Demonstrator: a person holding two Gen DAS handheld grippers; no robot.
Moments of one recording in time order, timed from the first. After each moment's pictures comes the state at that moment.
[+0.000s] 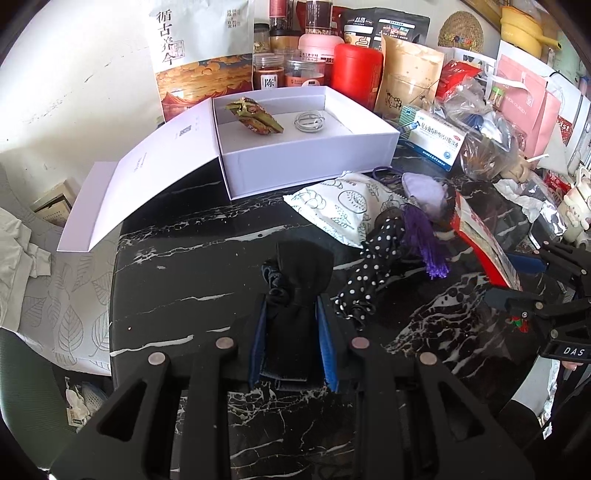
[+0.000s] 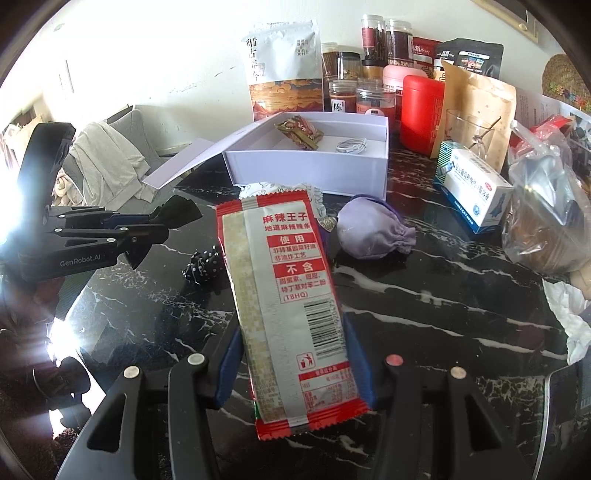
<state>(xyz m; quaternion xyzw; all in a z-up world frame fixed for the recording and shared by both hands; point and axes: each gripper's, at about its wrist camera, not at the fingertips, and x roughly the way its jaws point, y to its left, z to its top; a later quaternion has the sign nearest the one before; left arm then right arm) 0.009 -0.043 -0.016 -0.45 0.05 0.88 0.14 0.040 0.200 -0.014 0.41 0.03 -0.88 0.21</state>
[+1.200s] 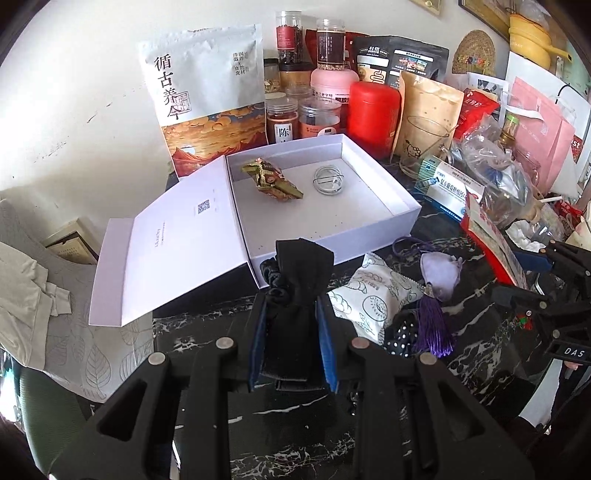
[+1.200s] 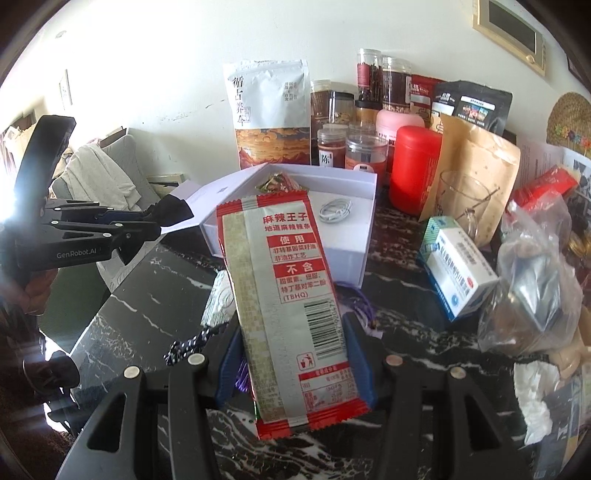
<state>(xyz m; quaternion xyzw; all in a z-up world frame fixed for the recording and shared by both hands) -0.073 -0.041 0.058 -0.43 0.07 0.89 0.12 -0.028 0.201 0.047 0.37 0.05 -0.90 0.20</state>
